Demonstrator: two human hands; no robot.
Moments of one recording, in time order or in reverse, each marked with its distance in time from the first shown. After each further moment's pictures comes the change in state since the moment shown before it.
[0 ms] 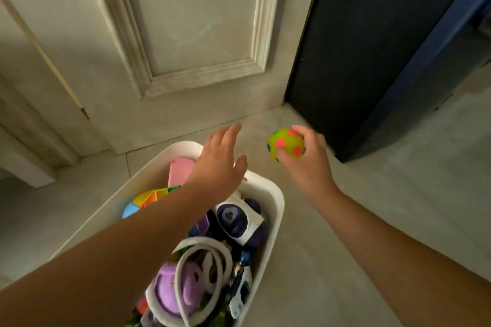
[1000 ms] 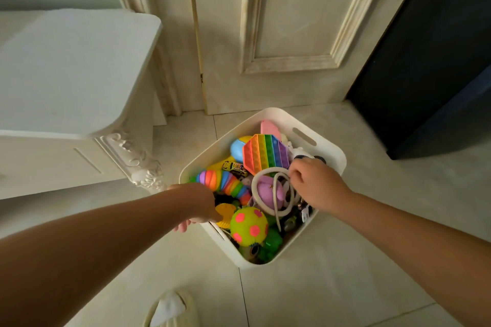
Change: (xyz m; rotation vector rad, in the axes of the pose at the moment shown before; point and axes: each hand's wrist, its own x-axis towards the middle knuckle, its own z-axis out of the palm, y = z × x) left_hand -0.225 -0.082 -0.102 0.400 -0.792 -0.646; right_hand -0.156 -0.070 0.022 -0.636 -0.601 -0.508
